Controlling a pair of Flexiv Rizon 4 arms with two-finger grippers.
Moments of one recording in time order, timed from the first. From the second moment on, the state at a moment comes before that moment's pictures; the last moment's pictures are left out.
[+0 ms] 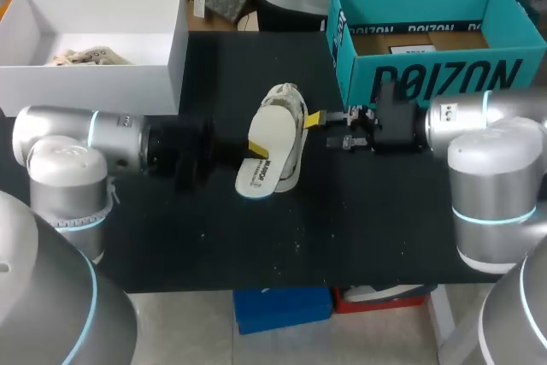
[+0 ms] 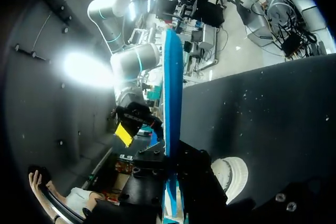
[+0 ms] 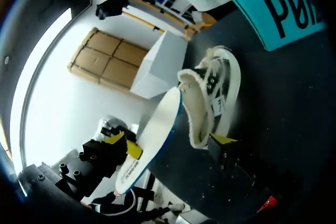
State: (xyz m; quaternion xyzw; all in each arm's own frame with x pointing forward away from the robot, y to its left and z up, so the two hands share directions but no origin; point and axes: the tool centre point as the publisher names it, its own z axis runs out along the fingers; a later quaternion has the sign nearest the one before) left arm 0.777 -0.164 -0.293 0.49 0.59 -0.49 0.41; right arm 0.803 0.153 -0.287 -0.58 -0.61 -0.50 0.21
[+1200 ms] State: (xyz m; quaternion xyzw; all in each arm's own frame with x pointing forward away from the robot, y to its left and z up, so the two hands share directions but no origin) left arm 0.729 -0.158 -0.302 0.51 0.66 -0.50 0.23; right arm 0.697 0.070 -0.247 -0.66 -0.61 -0.43 0.09
